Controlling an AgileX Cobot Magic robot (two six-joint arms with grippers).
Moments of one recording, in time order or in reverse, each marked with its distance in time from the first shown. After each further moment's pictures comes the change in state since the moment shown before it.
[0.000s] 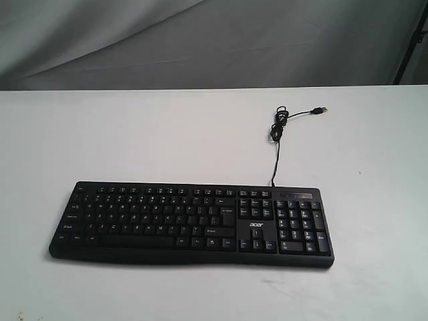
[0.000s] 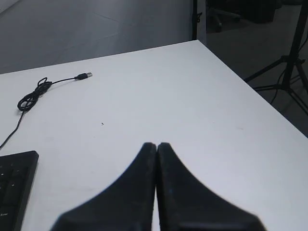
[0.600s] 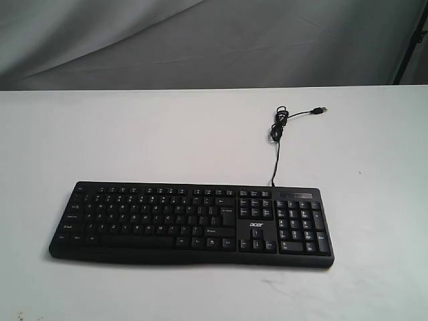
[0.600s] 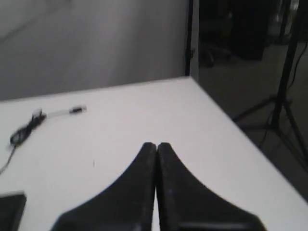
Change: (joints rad) left arm 0.000 0.000 0.000 0.000 0.000 0.000; right arm 0.000 0.000 0.002 -0.052 -0.146 -0.002
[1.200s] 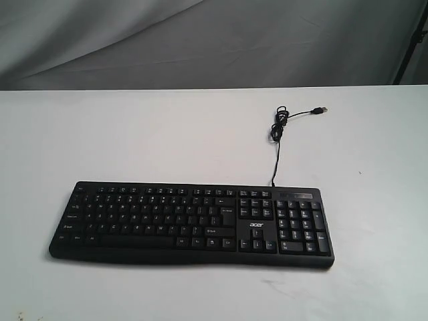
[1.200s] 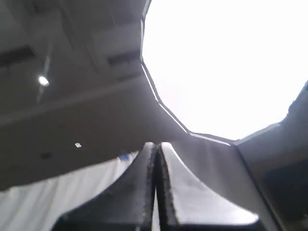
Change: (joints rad) left arm 0.000 0.000 0.000 0.000 0.000 0.000; right arm 0.000 0.001 -0.103 -0.004 -0.944 0.413
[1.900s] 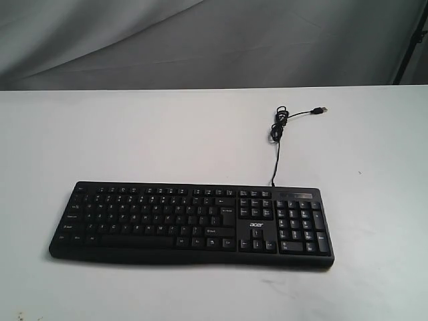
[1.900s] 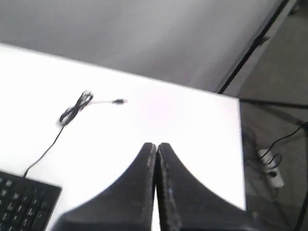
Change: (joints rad) left arm 0.000 0.000 0.000 0.000 0.000 0.000; right arm 0.051 1.264 -1.536 0.180 1.865 -0.851
